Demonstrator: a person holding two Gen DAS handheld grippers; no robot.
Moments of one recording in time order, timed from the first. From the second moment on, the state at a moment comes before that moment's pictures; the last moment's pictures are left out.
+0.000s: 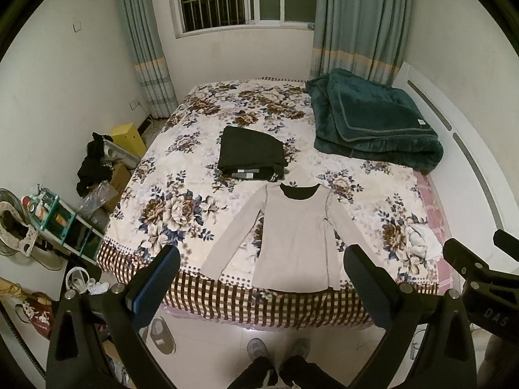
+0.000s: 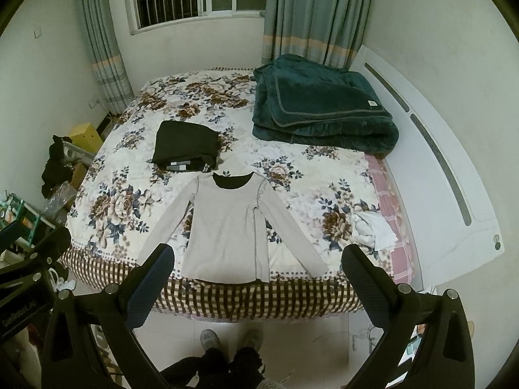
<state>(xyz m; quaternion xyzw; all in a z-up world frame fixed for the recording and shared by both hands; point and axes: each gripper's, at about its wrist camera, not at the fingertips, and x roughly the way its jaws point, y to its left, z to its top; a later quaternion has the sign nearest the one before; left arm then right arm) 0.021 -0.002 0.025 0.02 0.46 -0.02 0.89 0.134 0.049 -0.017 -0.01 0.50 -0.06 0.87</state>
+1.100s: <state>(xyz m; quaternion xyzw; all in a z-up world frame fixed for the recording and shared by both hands) 0.028 -0.006 0.031 0.02 0.46 -0.03 0.89 0.144 0.056 -0.006 -0.01 0.49 -0.06 0.87</state>
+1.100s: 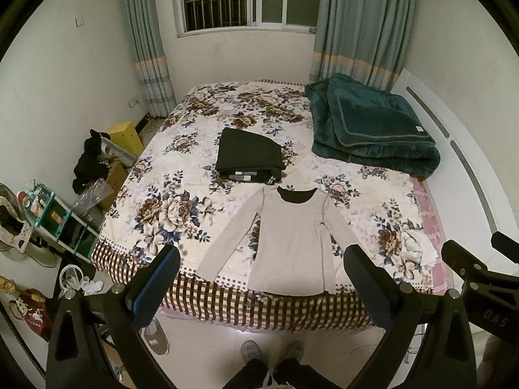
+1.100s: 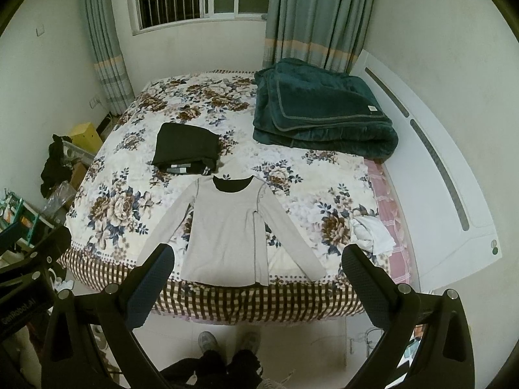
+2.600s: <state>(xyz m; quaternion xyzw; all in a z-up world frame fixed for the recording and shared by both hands) 0.252 -0.038 -0.477 0.11 0.64 0.08 0.76 0.211 -0.326 -0.682 0.42 0.62 -0.33 0.57</state>
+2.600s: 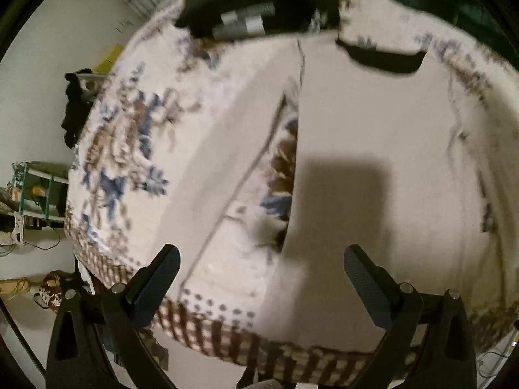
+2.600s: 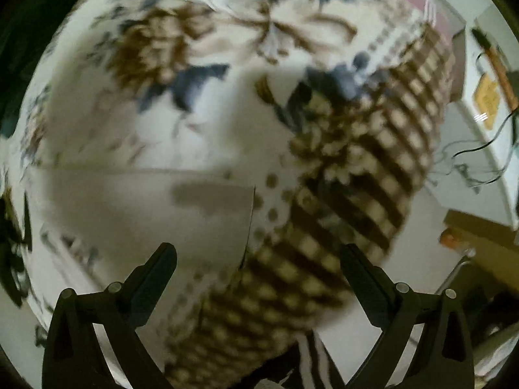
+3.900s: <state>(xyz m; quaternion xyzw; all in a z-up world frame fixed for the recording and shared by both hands) 0.206 0.132 -0.498 0.04 0.62 0.19 0.76 0.370 0.229 -0.670 -0.11 0.69 0.19 0.69</state>
